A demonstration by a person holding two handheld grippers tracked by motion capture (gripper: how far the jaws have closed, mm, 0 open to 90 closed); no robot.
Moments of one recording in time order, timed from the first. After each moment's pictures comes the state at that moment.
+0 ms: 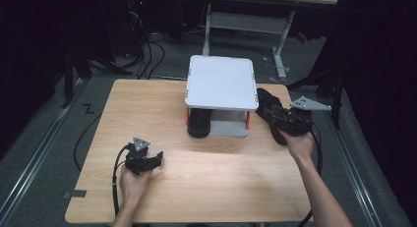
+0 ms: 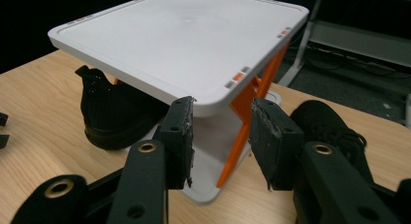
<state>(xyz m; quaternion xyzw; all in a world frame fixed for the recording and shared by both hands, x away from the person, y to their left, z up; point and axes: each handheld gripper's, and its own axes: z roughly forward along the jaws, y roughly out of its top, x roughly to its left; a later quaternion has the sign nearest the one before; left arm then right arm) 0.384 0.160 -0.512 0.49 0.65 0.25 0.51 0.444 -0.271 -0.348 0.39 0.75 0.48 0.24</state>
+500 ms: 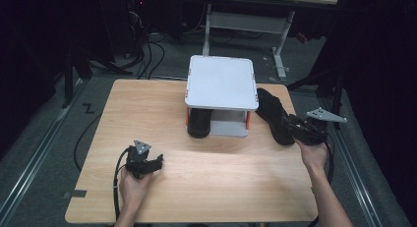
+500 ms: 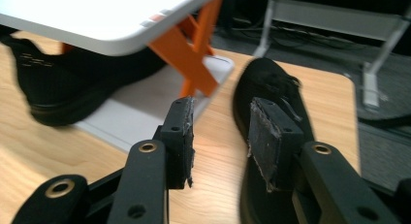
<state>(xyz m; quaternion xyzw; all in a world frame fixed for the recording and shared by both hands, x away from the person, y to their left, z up) 0.379 0.158 -0.518 0.50 0.65 0.27 0.51 0.437 -0.322 -0.377 0.45 0.73 0.45 0.26</state>
